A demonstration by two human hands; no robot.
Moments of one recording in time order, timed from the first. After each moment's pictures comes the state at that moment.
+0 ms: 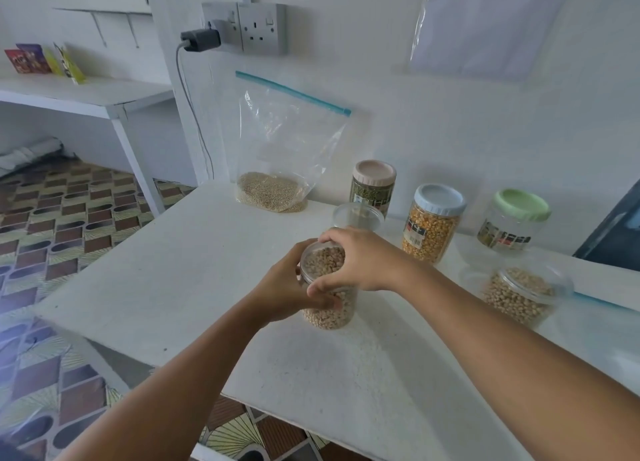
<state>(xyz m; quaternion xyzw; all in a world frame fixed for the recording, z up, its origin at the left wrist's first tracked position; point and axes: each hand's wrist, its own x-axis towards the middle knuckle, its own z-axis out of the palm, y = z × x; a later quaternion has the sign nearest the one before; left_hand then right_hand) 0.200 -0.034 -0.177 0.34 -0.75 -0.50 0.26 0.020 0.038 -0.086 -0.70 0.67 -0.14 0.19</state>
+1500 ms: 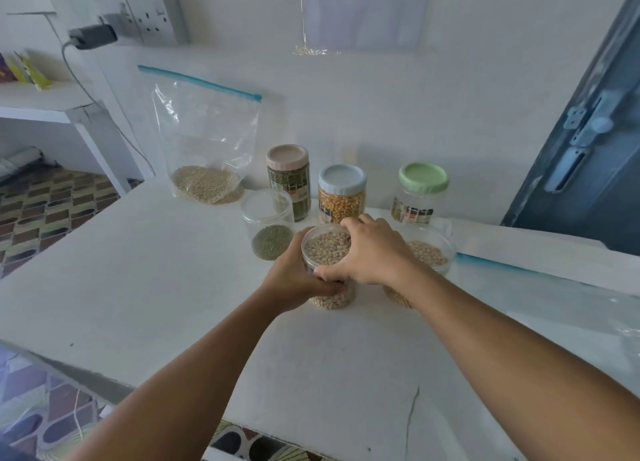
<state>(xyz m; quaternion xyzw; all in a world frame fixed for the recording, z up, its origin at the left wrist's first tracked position) 0.036 0.054 -0.171 0.38 -0.76 -0.45 0.26 -0.125 0.129 -0.096 -0.61 0.78 -0.09 0.09</state>
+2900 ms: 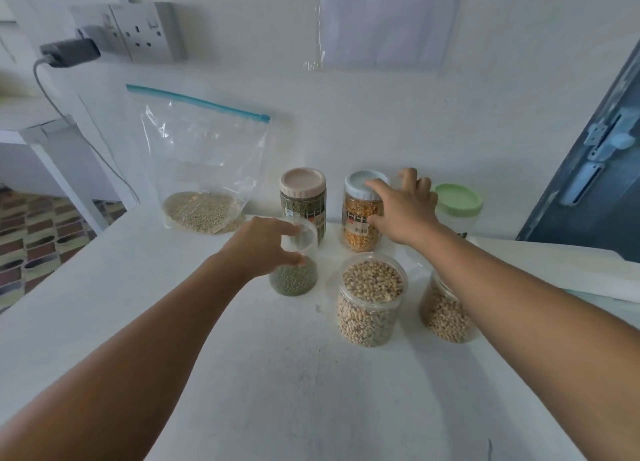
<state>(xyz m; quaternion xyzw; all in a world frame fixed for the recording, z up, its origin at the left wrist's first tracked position) 0.082 -0.079 -0.088 0.40 -0.90 -0.18 0.07 -0.168 0.016 -0.079 -0.51 0.85 -0.11 -0.04</state>
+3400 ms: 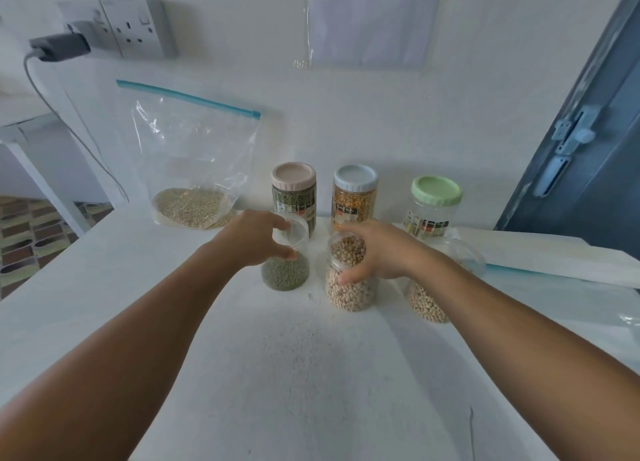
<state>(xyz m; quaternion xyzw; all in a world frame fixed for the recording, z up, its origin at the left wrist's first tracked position) 0.088 -0.076 -0.086 0.41 -0.89 -0.18 0.05 -0.122 0.077 -0.085 -0.59 0.78 -0.08 0.18</state>
